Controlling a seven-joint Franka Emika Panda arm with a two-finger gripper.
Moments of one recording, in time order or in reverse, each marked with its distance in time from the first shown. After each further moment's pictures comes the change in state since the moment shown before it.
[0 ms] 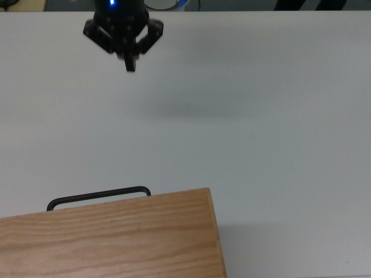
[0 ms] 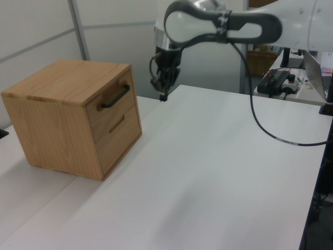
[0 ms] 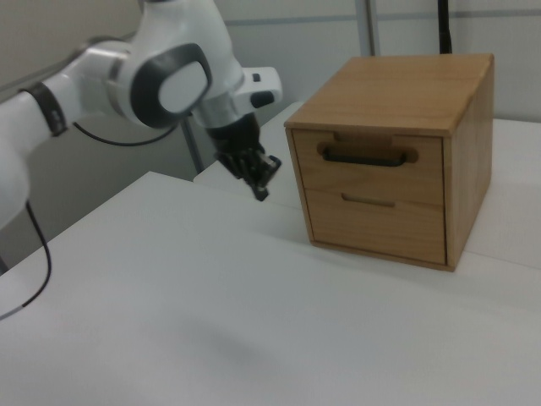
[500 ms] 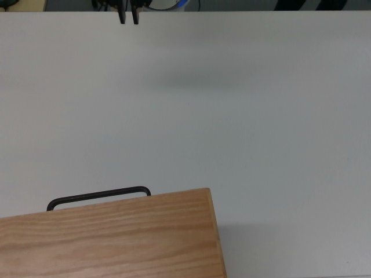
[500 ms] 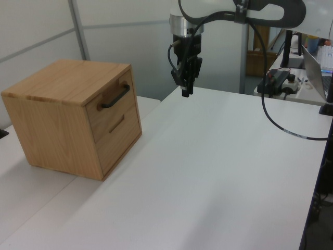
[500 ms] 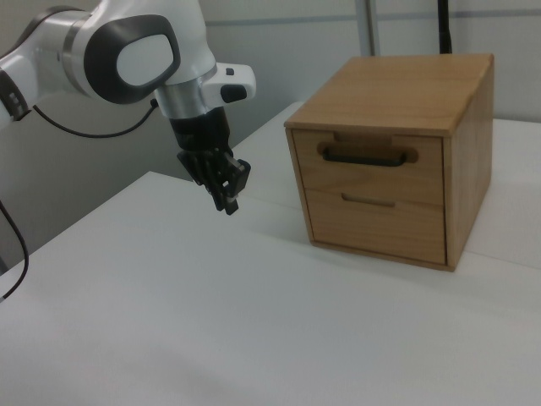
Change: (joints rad) arm -0.003 -0.074 -0.009 0.010 -0.017 -0.225 0.000
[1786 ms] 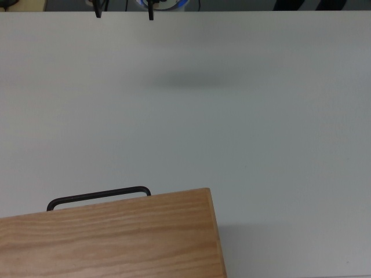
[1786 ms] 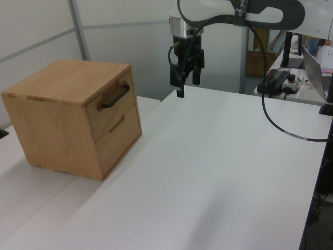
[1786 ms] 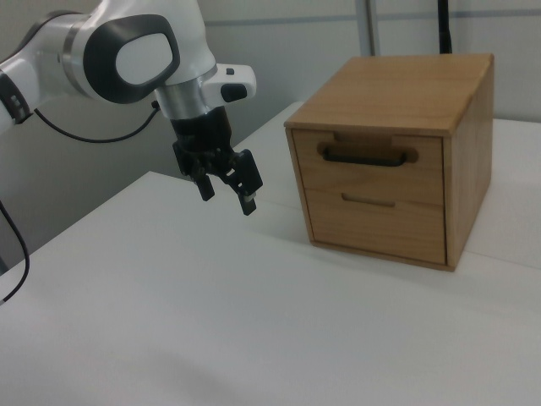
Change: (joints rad) arm 0.003 0.002 0.008 0.000 -0.031 0.000 0.000
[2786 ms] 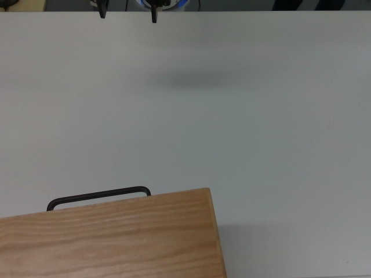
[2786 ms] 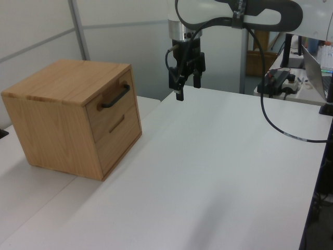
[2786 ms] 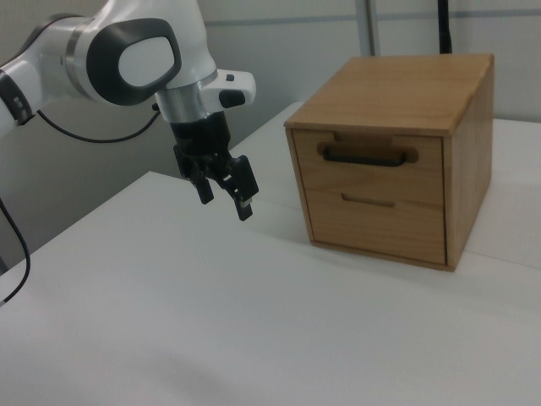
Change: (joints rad) arm 0.002 0.008 0.004 -0.002 -0.001 -0.018 0.067
